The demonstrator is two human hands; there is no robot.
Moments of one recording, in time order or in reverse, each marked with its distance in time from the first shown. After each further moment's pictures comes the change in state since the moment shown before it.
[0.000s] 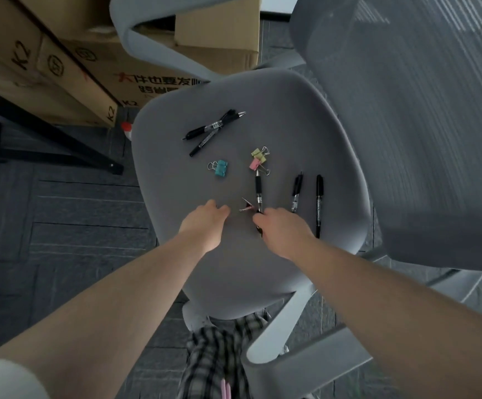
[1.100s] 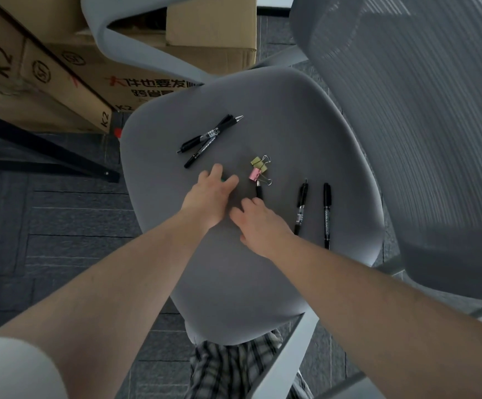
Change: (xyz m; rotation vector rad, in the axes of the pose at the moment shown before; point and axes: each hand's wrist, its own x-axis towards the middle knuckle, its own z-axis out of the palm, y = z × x) left_hand 0.069 -0.002 -0.030 -0.002 0.260 0.074; right_hand 0.054 -0.019 -0.003 0.039 0.088 -0.074
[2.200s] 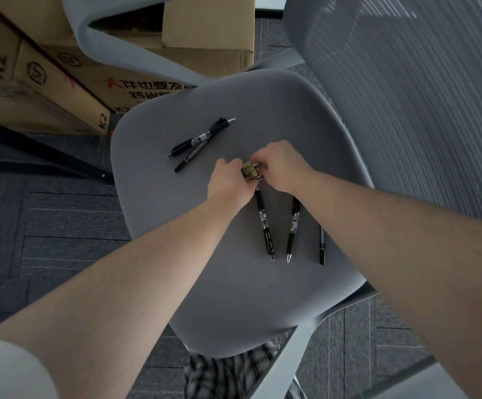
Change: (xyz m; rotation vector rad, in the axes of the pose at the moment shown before) left_hand 0.041 0.055 -0.014 -0.552 0.108 -0.329; right_hand 0.067 0.091 -0.057 0.127 0.150 0.109
